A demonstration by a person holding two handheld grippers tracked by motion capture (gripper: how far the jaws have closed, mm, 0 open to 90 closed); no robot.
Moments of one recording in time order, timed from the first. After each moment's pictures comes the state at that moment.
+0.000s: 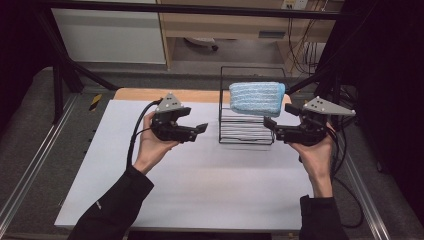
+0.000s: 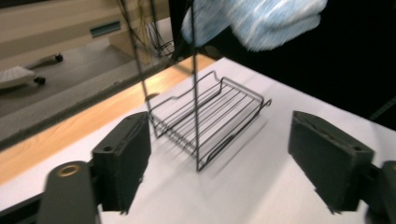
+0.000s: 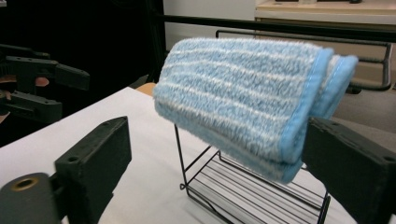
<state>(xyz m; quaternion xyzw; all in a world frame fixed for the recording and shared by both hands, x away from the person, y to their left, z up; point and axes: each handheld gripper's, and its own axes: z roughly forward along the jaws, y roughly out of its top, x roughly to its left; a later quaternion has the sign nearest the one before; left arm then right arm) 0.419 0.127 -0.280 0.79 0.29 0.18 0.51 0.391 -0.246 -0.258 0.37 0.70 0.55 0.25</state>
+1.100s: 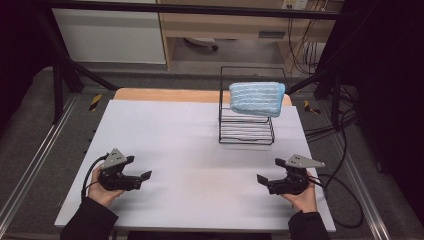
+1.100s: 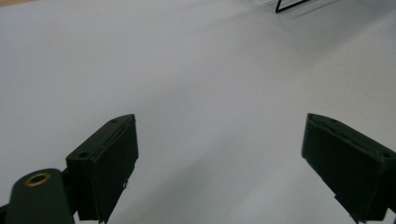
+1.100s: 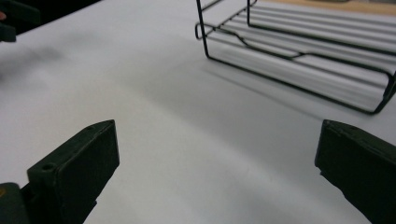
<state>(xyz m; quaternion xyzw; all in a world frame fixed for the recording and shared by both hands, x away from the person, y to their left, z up) 0.363 0.273 -0.426 0.79 0.38 0.18 0.44 0.356 -0.262 -0.427 0.39 0.76 0.49 0.15</state>
